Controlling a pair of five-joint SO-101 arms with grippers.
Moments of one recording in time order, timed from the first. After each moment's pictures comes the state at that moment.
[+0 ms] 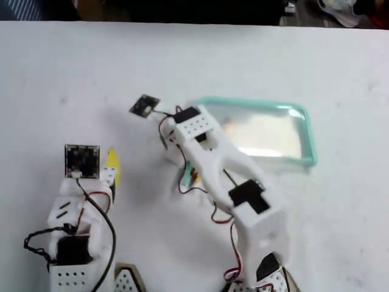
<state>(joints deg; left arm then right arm) -9.2 -103.6 92.6 47.6 -4.2 -33.0 22.0 1.1 63.7 30.1</state>
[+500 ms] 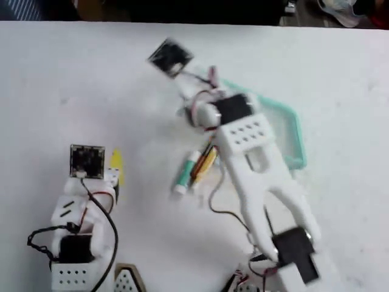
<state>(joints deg) -7.4 -103.6 94.2 46.2 -4.3 -24.2 -10.0 1.2 65.5 30.0</state>
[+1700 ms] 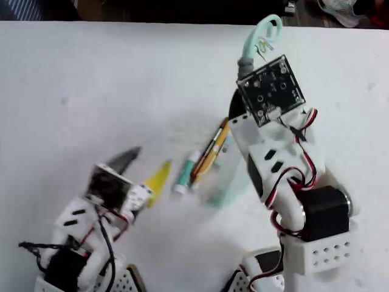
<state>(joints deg) 18.7 -104.6 74.6 57.5 -6.5 -17.1 -48.4 8.4 70.3 21.8</state>
